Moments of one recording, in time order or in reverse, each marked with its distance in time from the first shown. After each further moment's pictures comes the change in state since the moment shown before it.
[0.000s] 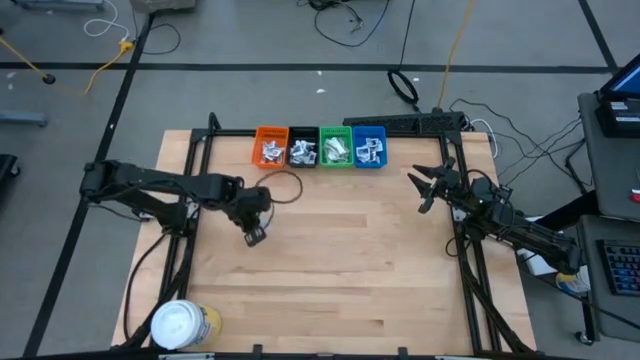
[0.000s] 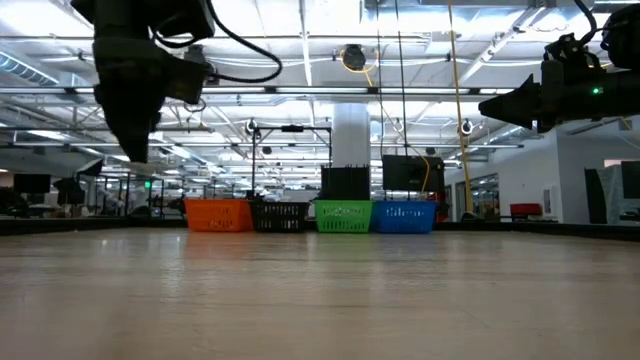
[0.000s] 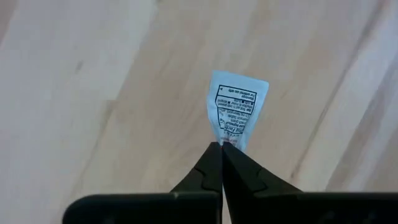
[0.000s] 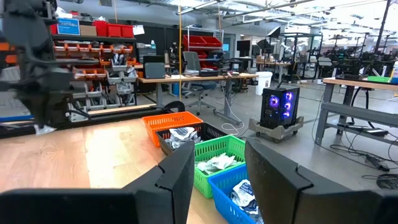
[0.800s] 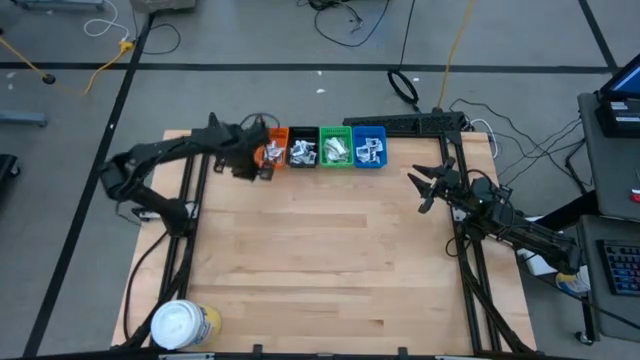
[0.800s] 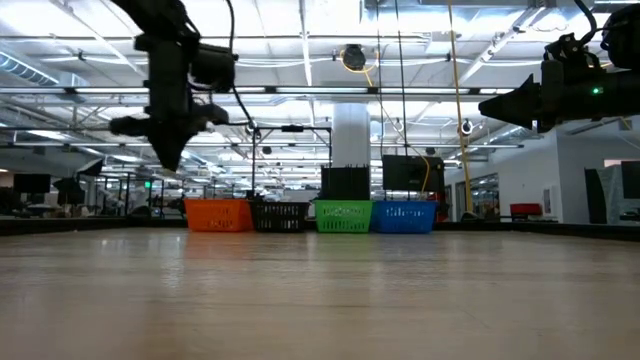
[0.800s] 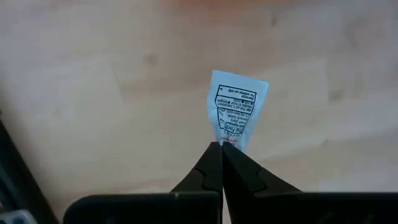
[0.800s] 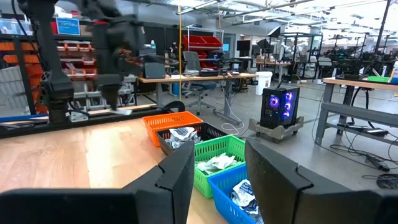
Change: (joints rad) left arm 0.561 0.114 0.167 -0.201 -0.044 -0.348; right arm 0.000 0.000 0.000 0.000 0.000 0.000
